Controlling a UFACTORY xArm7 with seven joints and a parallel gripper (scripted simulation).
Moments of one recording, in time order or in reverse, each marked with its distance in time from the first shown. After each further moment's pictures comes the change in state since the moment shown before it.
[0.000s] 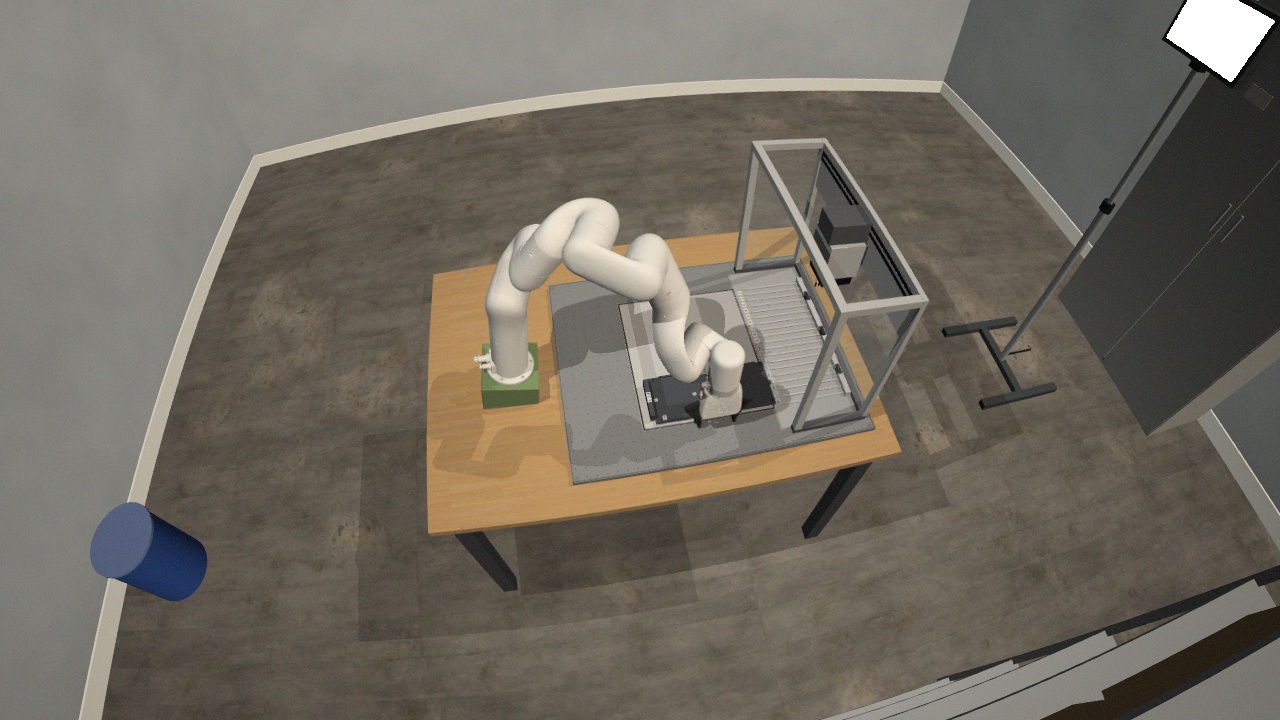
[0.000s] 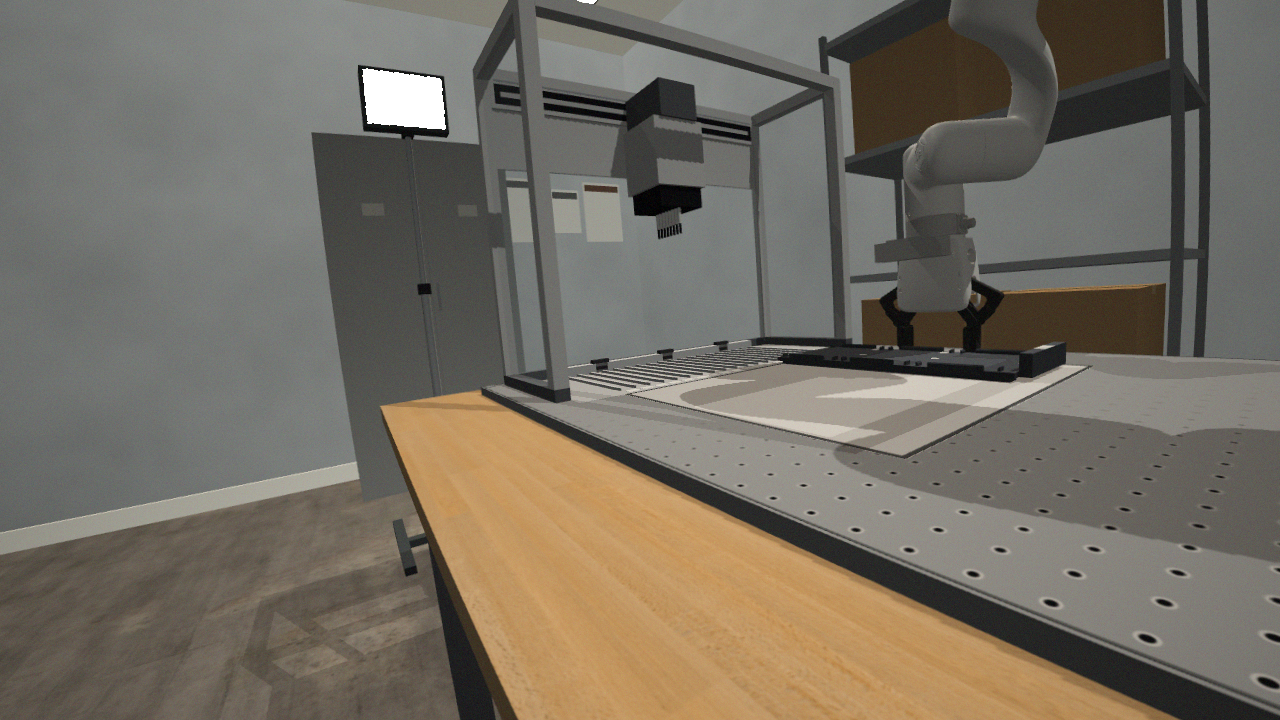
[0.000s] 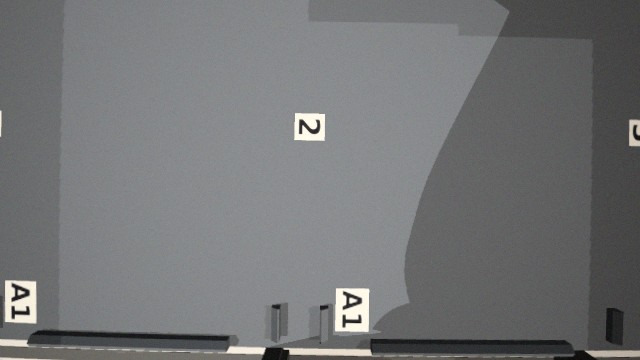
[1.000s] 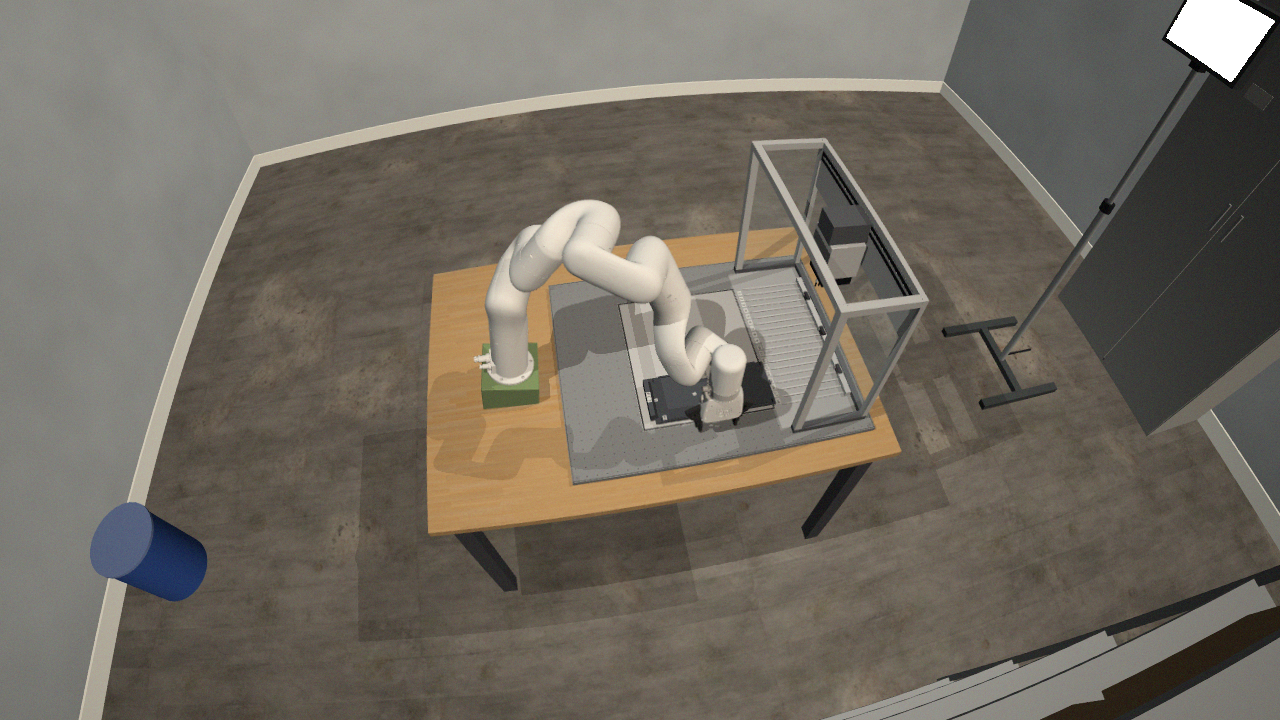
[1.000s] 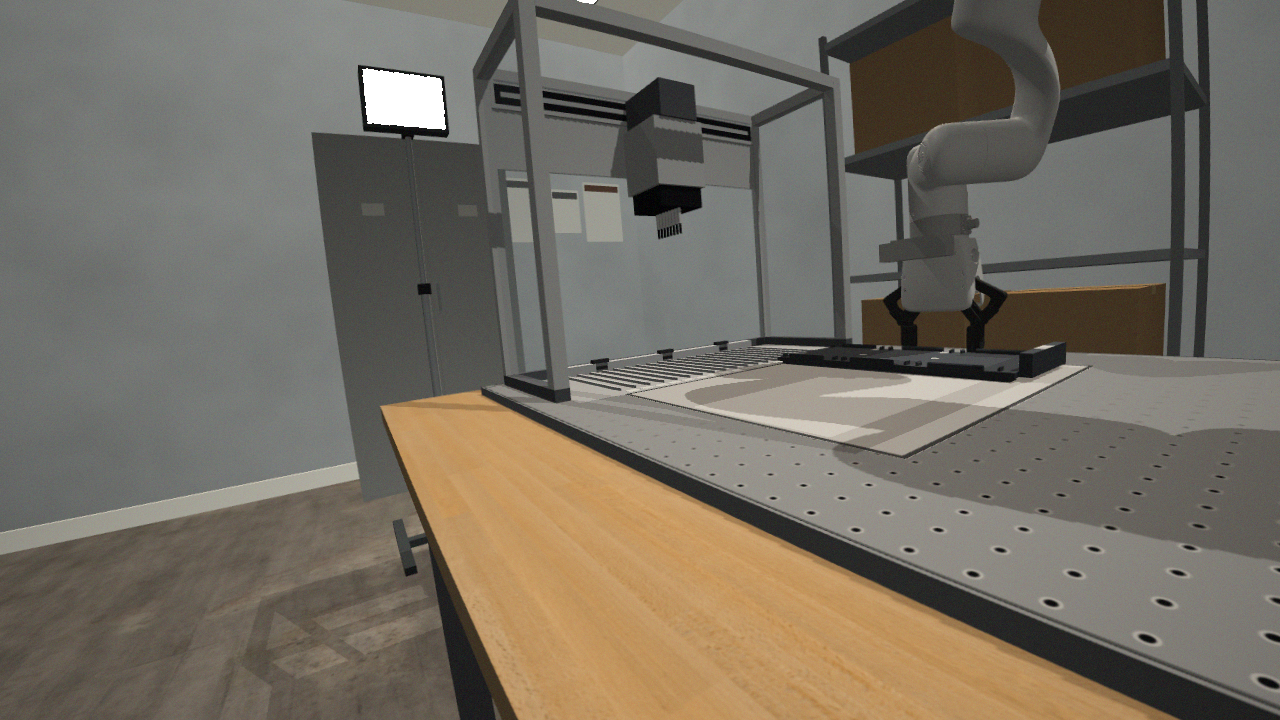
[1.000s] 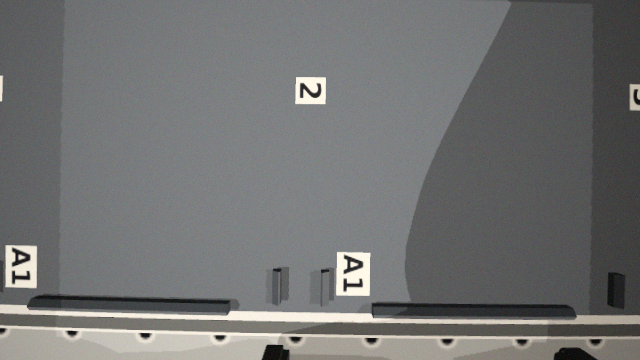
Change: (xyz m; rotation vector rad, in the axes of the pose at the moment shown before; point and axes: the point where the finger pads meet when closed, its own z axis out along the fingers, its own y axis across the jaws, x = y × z) arm -0.011 0.000 0.000 0.000 0.000 0.000
